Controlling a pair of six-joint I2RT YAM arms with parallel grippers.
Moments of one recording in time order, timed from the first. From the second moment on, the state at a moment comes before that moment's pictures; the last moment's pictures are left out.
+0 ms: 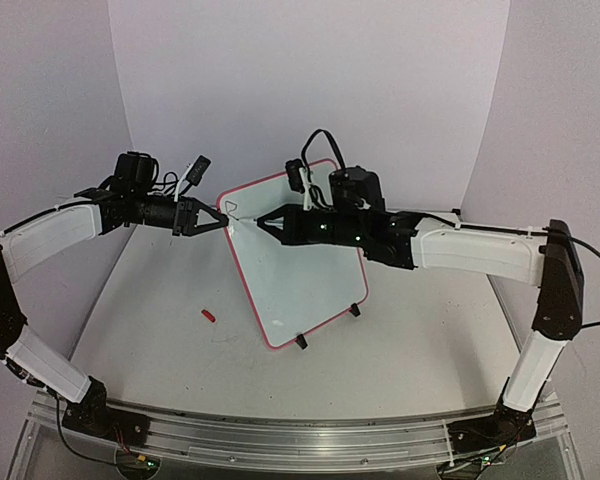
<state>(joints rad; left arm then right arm) -0.35 1.45 1.20 -0.31 0.97 -0.01 0.91 1.80 1.46 0.11 -0.21 0.52</state>
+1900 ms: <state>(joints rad) -0.36 1.44 1.20 -0.32 0.97 0.01 0.90 1.77 1.52 -0.03 -0.22 0.42</state>
